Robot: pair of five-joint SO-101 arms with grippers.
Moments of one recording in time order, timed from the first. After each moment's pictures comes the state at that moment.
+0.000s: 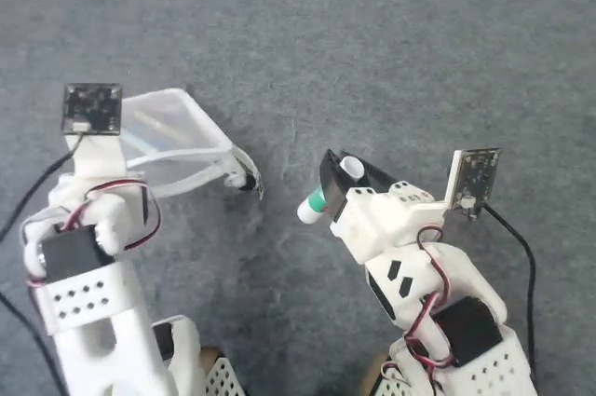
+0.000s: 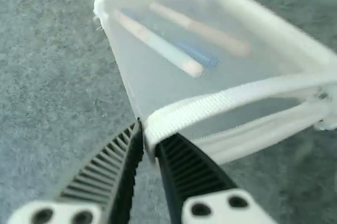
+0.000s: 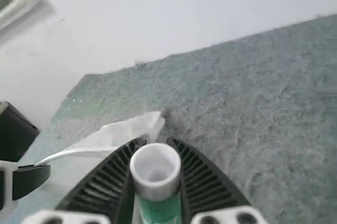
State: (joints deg) left arm -24.3 -54.2 44.0 75.6 -10.9; right arm -32.4 -82.0 61.5 43.6 -32.6
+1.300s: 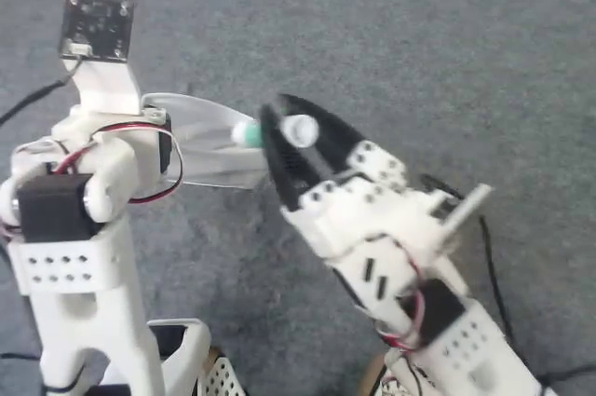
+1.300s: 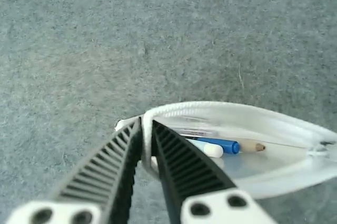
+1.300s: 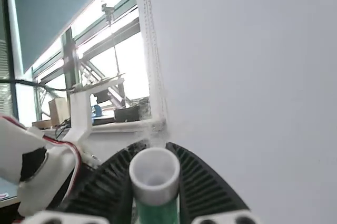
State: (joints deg) left arm -8.0 -34.8 3.9 92.1 -0.2; right arm -44.9 -67.6 61.6 -9.5 -12.0
